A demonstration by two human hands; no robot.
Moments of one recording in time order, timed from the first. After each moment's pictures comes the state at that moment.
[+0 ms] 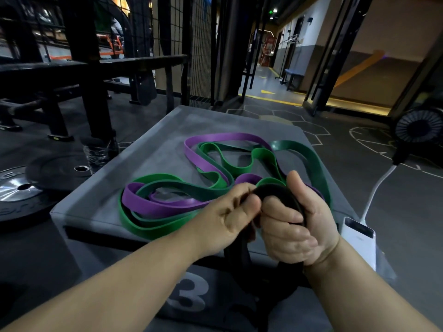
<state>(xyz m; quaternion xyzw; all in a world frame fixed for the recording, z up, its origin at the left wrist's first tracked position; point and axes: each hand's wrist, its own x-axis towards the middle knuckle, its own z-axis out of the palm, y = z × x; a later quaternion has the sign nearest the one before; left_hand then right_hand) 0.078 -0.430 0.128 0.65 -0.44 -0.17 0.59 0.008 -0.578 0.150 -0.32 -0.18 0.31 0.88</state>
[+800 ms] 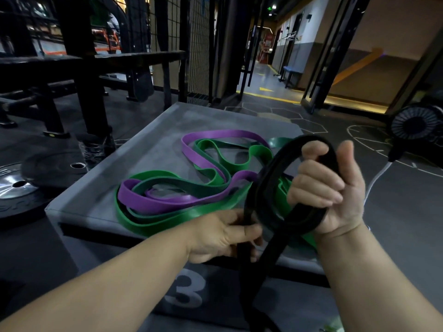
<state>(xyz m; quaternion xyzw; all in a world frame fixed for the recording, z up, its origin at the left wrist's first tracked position) 0.081 -0.436 0.103 0.53 -0.31 -0.49 0.62 0.008 -0.610 0.172 -0.28 -0.24 0.06 0.93</state>
